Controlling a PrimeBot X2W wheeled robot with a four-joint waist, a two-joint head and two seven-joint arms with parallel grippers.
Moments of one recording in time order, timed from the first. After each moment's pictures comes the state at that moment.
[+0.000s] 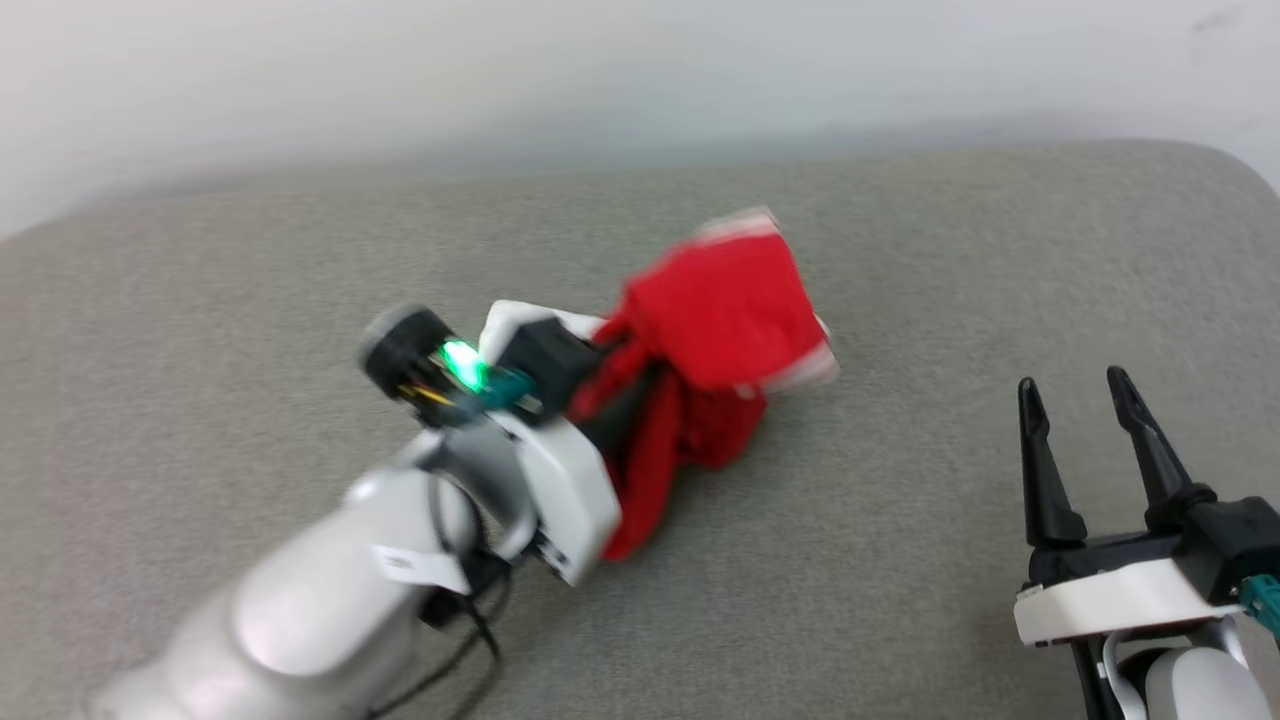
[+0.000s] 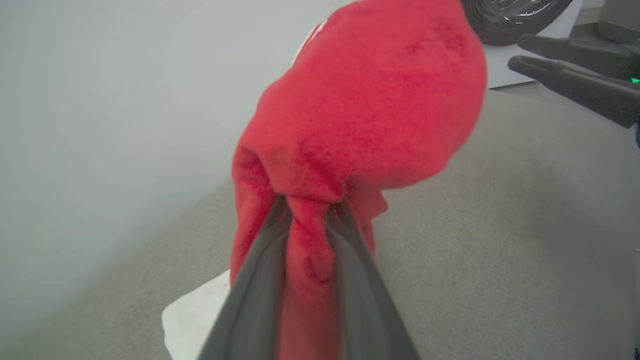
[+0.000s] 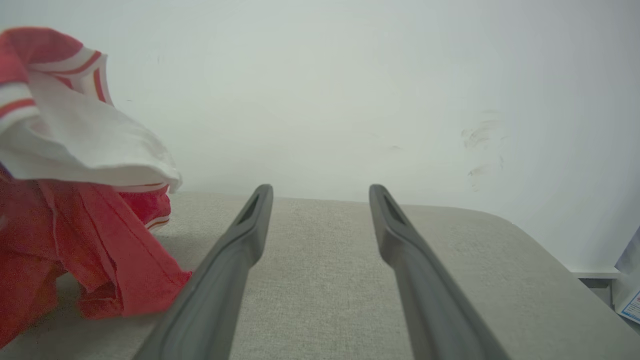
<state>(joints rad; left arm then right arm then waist) -0.75 0.53 -0.95 0.09 -0.64 0.02 0.02 -0.09 -0.05 -0.06 0.04 0.03 0.13 -0.26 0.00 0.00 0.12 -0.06</state>
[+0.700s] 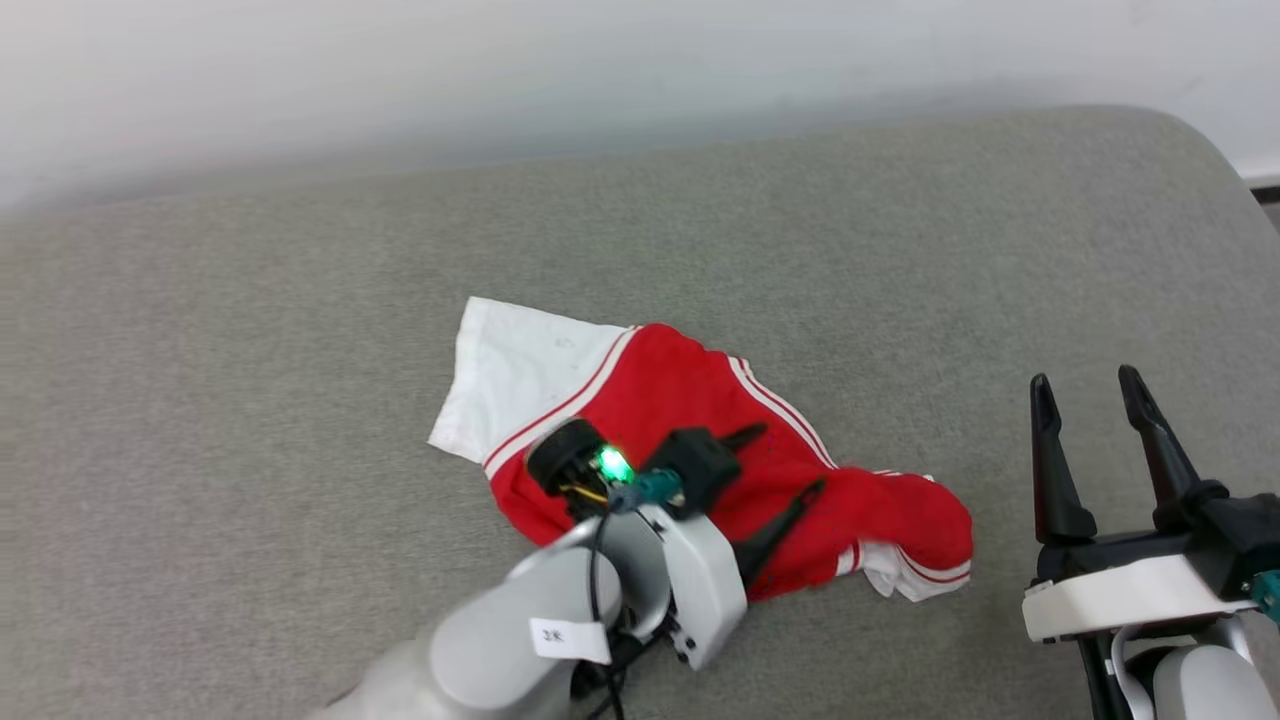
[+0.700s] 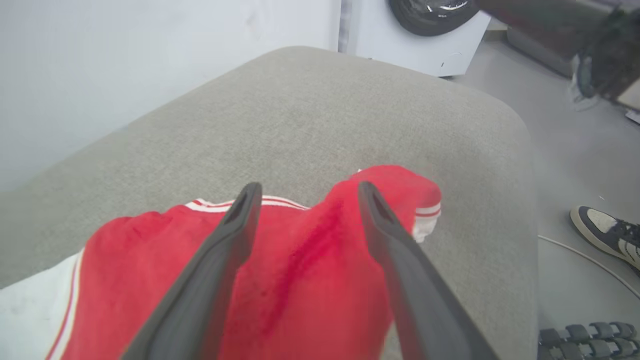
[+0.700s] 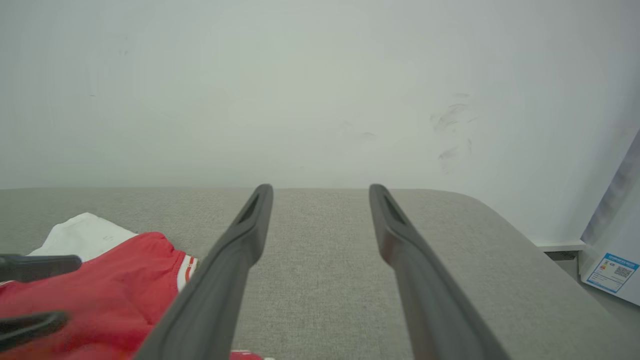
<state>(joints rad) -0.69 0.21 -1.09 0.46 -0.62 -0.04 -0.13 -0.11 -0.05 -0.08 0.06 0.05 0.13 -0.26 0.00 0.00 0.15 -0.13</state>
